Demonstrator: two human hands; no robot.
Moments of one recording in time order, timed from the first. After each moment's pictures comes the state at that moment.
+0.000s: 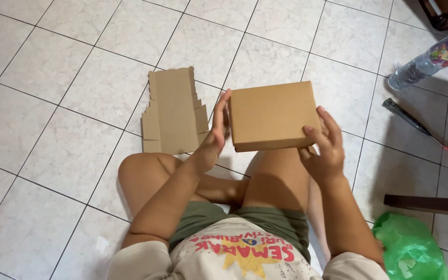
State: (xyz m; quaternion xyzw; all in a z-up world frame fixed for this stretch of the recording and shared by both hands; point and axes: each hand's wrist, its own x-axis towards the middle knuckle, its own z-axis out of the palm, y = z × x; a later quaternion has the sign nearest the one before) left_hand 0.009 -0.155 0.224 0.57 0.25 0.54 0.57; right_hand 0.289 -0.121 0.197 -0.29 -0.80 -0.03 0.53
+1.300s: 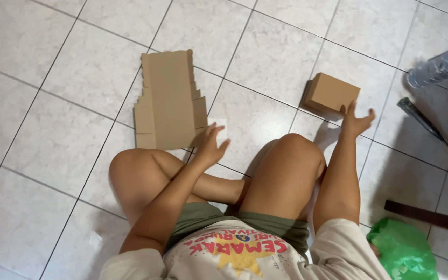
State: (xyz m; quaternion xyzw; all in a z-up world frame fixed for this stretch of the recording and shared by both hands) left_hand -0.008 -0.119 -0.023 0.57 0.68 0.27 0.37; right_hand 0.445 0.086 -0.099 -0.81 -0.28 0.11 0.50
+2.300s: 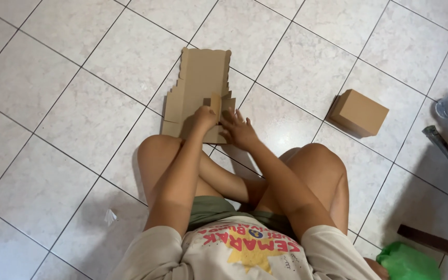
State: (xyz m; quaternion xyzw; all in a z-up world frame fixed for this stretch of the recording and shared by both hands) left_hand -0.127 -0.063 -0.033 0.43 0.80 0.18 0.37; right_hand 0.057 -0.046 -0.028 -0.35 -0.90 0.23 -0.08
